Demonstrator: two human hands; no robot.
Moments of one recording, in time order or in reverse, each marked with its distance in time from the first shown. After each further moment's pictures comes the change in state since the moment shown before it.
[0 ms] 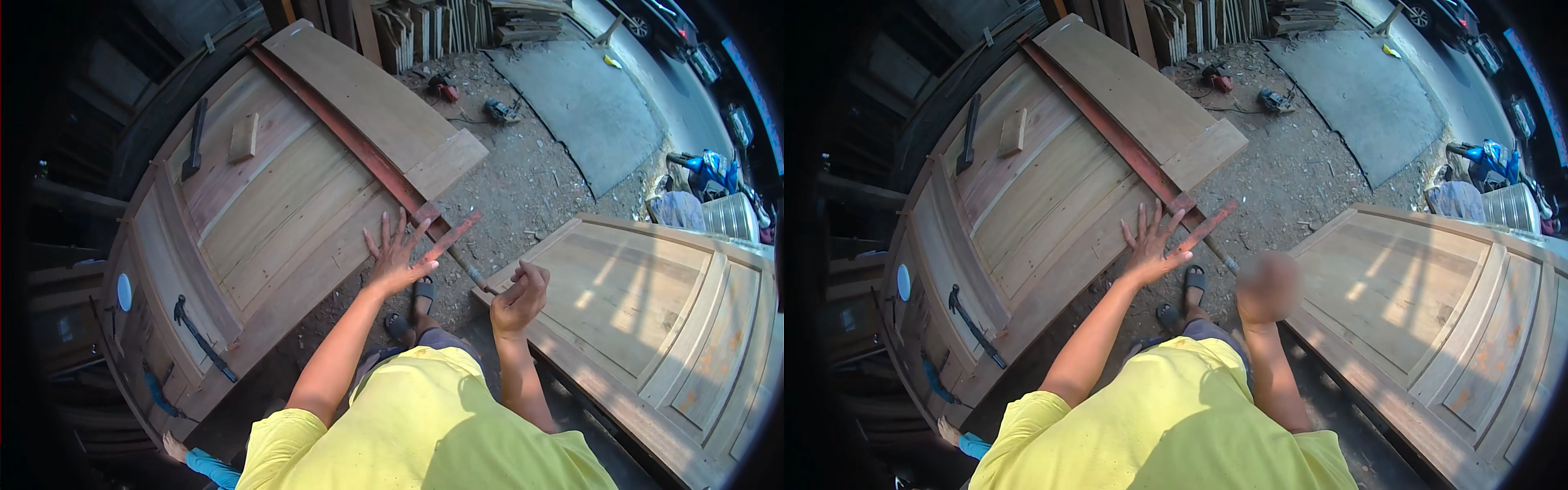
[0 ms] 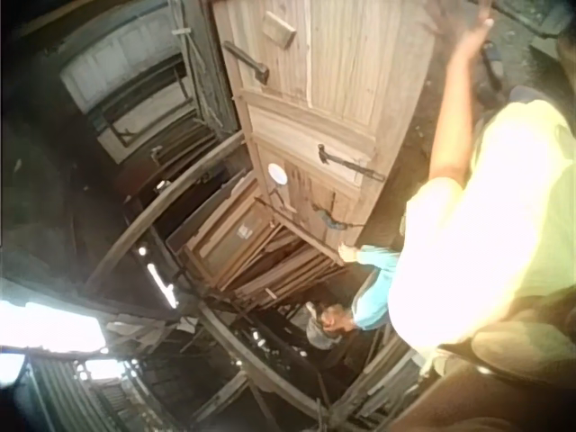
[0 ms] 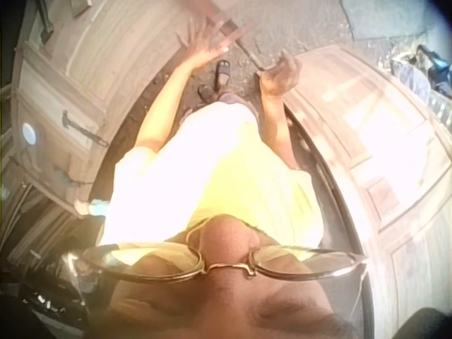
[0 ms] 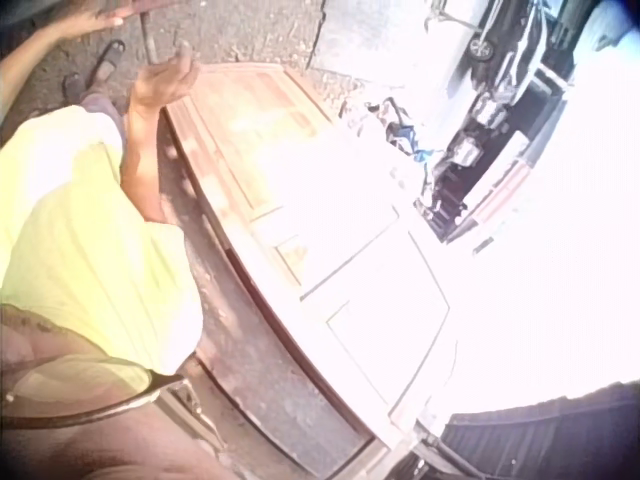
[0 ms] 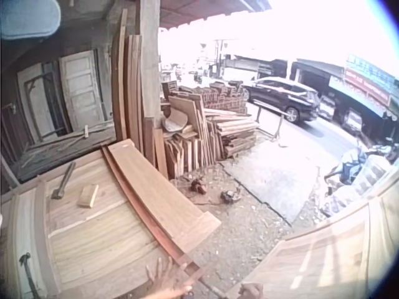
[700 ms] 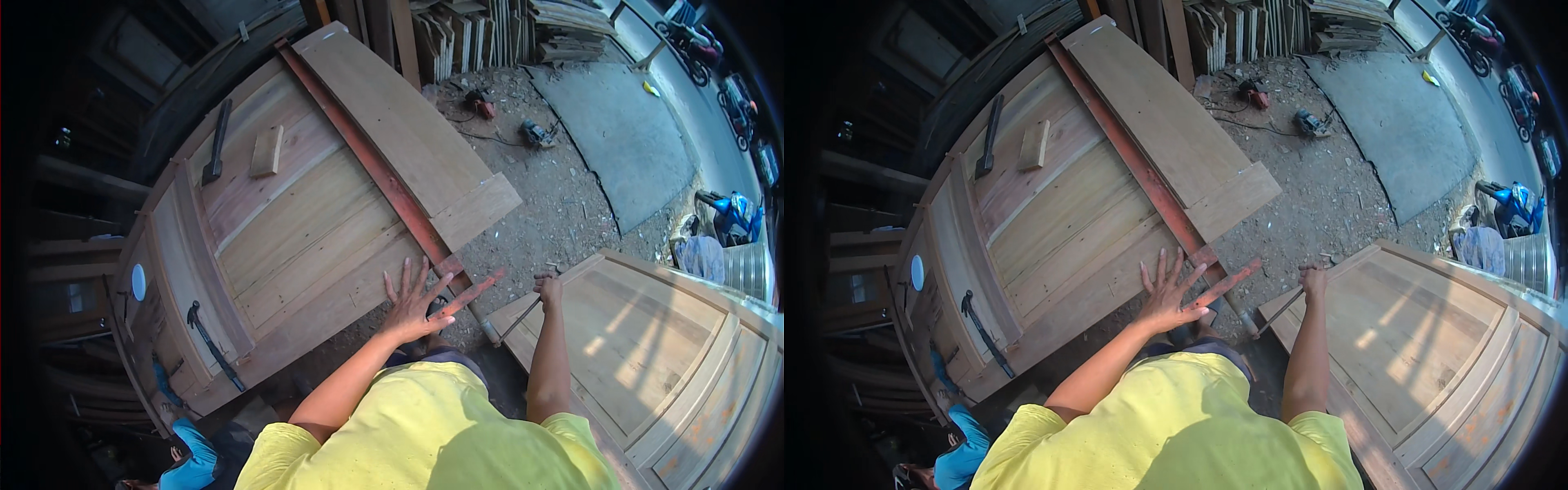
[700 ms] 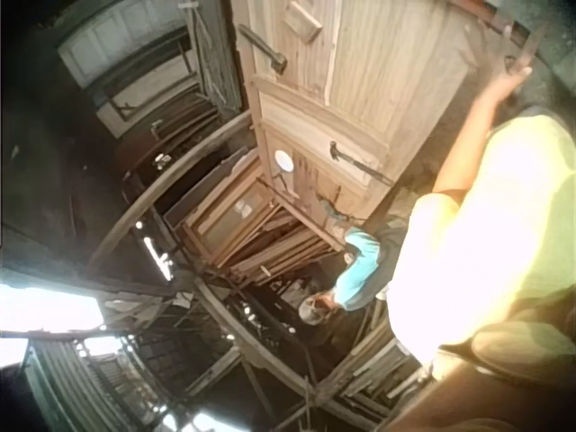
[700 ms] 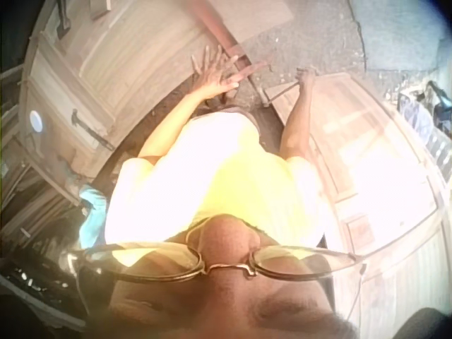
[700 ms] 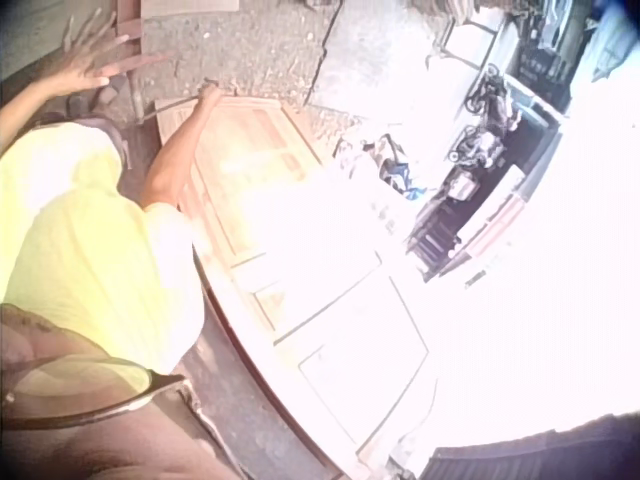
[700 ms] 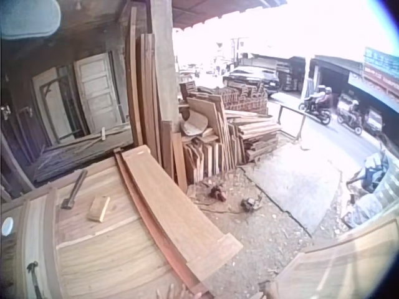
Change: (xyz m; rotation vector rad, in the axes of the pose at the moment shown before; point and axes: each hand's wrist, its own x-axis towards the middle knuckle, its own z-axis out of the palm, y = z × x) left_hand 0.010 0.005 -0.015 -0.042 -0.128 -0.045; right_hand -0.020 0.344 0.114 0.096 -0.591 1.261
